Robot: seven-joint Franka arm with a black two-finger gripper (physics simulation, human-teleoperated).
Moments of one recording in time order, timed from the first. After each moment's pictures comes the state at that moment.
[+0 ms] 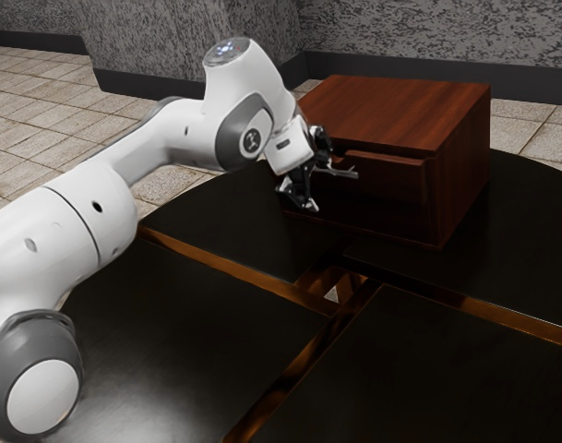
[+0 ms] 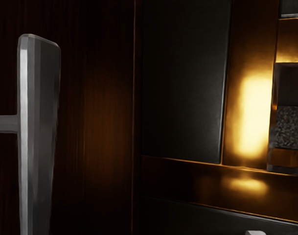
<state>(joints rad) 0.16 0.64 -0.13 -1.01 0.04 2.06 1.56</state>
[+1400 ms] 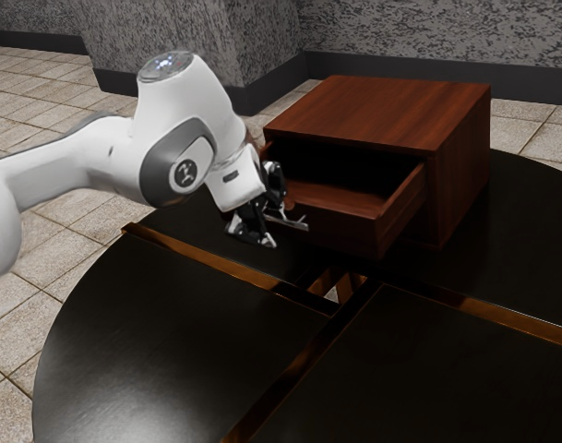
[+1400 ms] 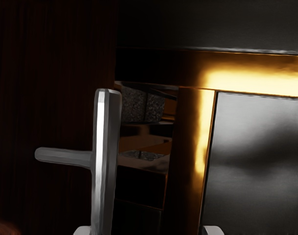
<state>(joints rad) 0.17 0.10 -0.12 -1.72 0.03 2.16 1.48</state>
